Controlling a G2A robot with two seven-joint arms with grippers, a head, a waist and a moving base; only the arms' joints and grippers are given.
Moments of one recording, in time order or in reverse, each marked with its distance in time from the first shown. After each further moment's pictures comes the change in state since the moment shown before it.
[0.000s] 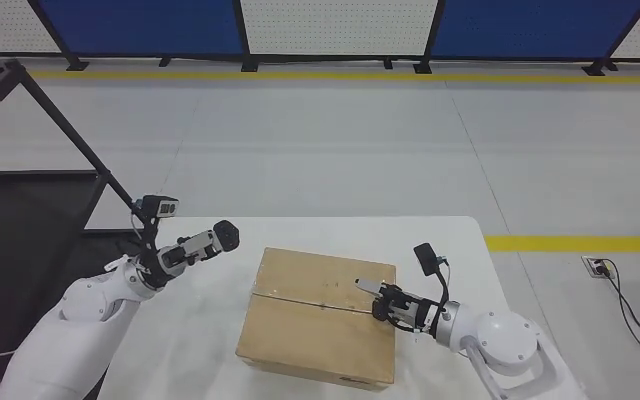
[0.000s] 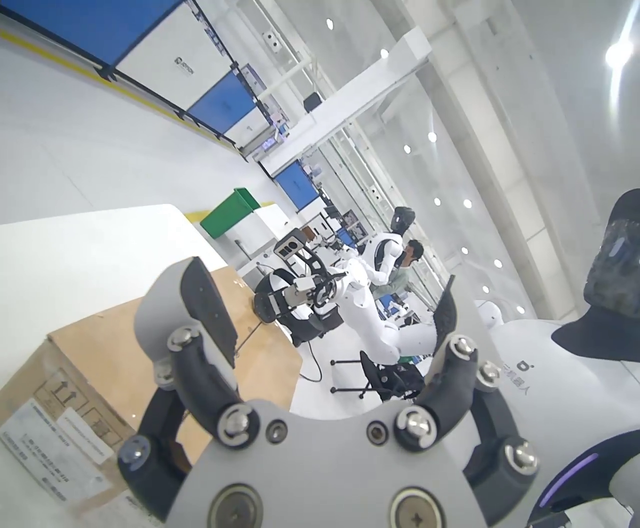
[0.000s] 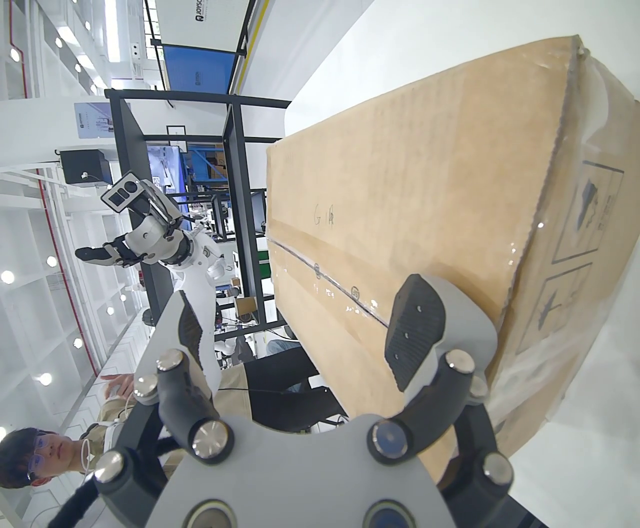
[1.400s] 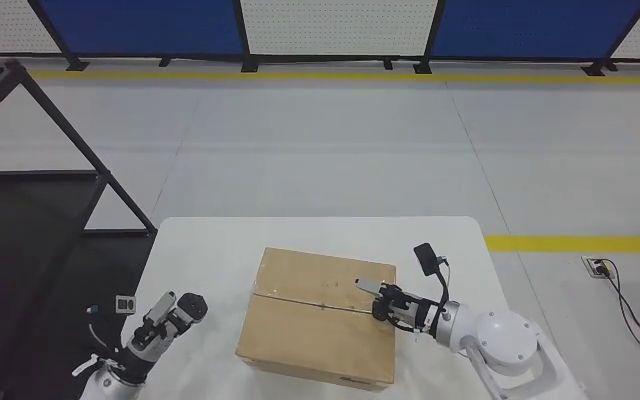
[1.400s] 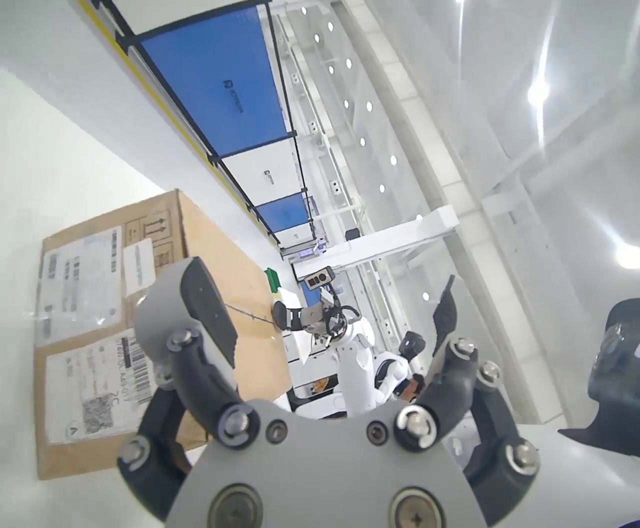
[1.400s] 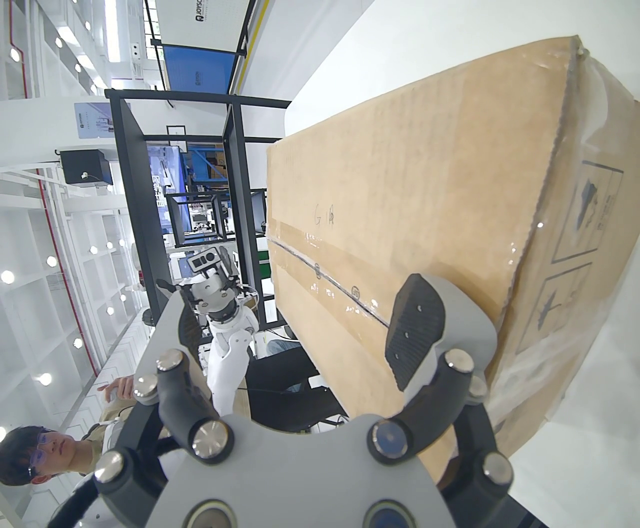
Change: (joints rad) left arm 0.840 0.051 -0.417 -0.484 0.133 0.165 0.539; right arm 0.000 0.000 0.000 0.000 0.000 0.000 0.000
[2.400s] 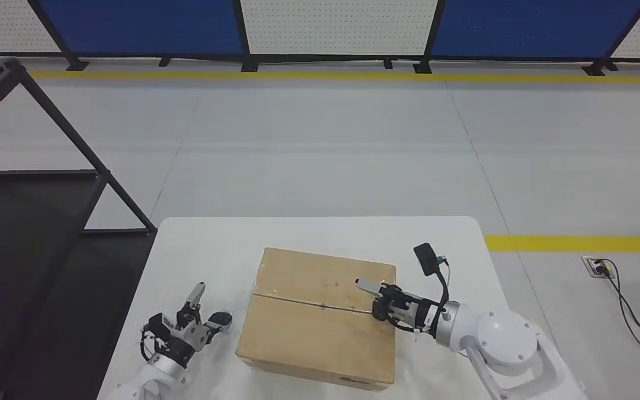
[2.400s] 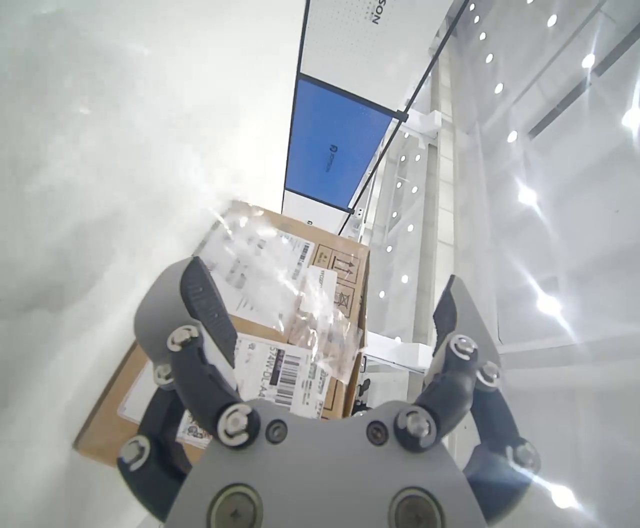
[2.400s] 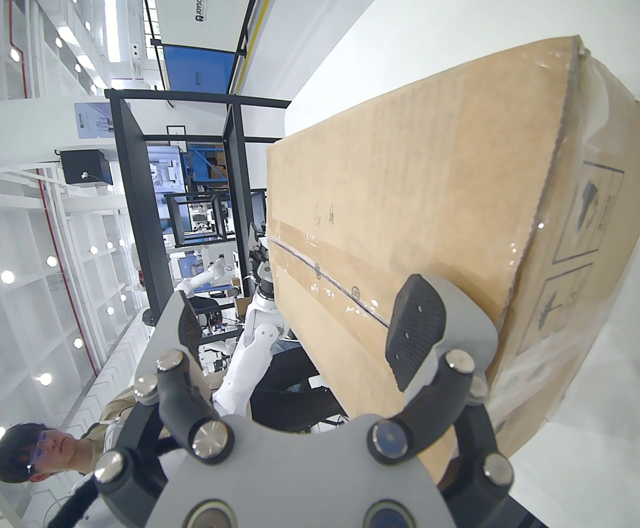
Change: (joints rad) left arm -0.253 -0.127 0.256 0.280 -0.255 0.358 0.149; right arm 0.000 0.000 0.000 0.000 0.000 0.000 0.000
